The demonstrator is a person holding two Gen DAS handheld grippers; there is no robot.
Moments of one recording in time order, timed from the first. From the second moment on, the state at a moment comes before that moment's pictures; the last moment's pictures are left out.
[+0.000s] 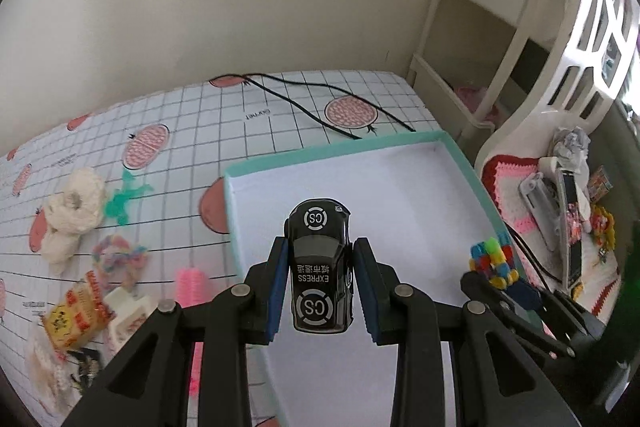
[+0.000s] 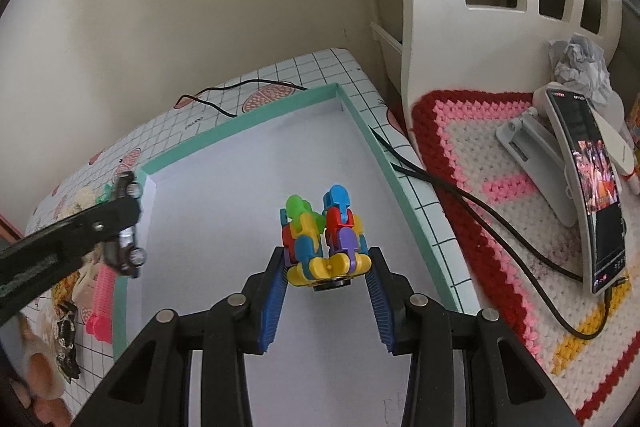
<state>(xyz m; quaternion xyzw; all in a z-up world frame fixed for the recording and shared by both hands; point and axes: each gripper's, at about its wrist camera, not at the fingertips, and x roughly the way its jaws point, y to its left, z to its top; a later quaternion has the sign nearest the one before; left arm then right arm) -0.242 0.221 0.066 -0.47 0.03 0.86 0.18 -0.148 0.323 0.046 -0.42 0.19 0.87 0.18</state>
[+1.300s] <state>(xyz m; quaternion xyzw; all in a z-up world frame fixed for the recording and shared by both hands) -0.245 0.212 0.051 -0.48 0.03 0.86 0.15 -0.148 0.317 0.044 -0.41 0.19 0.88 0.17</state>
